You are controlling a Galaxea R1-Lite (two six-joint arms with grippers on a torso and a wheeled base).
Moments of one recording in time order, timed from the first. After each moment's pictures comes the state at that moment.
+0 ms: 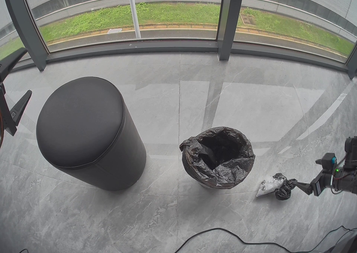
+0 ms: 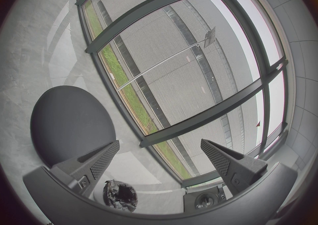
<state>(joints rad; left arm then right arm) -0.21 1.00 -0.59 -0.69 0.01 -1.01 -0.11 1.46 -0.25 -0.56 0.18 -0.57</state>
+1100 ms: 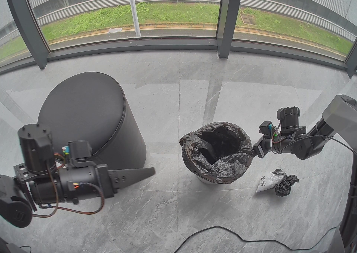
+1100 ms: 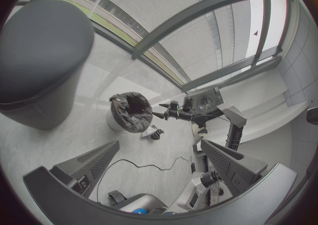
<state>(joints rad) -0.47 1.45 -0.45 -0.69 -0.48 -0.57 0.15 2.20 -1.05 -0.58 0.20 -0.49</state>
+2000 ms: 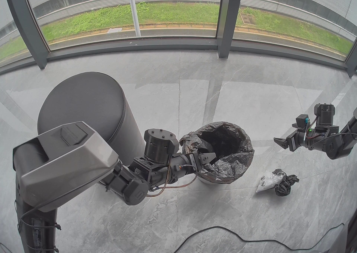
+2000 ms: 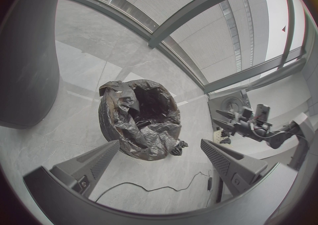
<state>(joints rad) -0.65 2.28 -1.10 -0.79 -0.17 -0.67 -0.07 1.98 -0.81 -0.69 0.25 -0.43</state>
